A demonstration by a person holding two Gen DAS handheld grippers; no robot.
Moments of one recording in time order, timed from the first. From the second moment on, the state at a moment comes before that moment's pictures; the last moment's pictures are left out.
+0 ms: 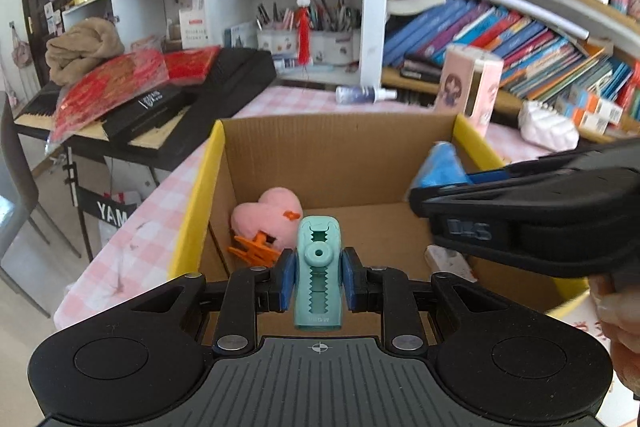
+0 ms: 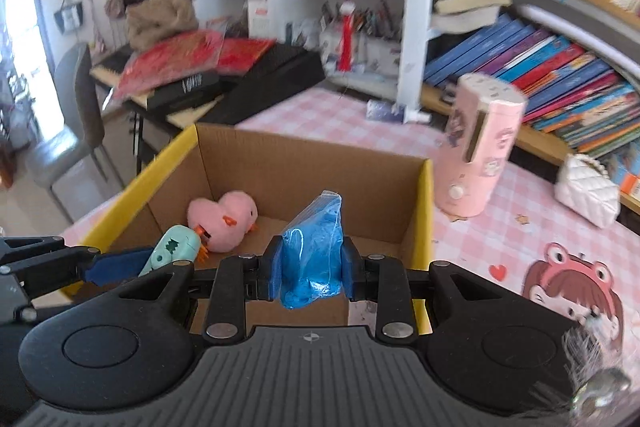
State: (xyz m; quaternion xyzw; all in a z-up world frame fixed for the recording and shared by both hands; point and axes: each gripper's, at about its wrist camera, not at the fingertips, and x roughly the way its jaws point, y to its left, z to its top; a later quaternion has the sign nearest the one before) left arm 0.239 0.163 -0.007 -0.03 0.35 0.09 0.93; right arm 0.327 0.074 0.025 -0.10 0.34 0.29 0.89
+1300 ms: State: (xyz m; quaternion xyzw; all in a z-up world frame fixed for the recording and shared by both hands) left arm 0.177 0.165 0.030 -0.04 0.29 0.12 0.95; right arm 0.300 0.035 0.054 -0.06 0.31 0.26 0.91
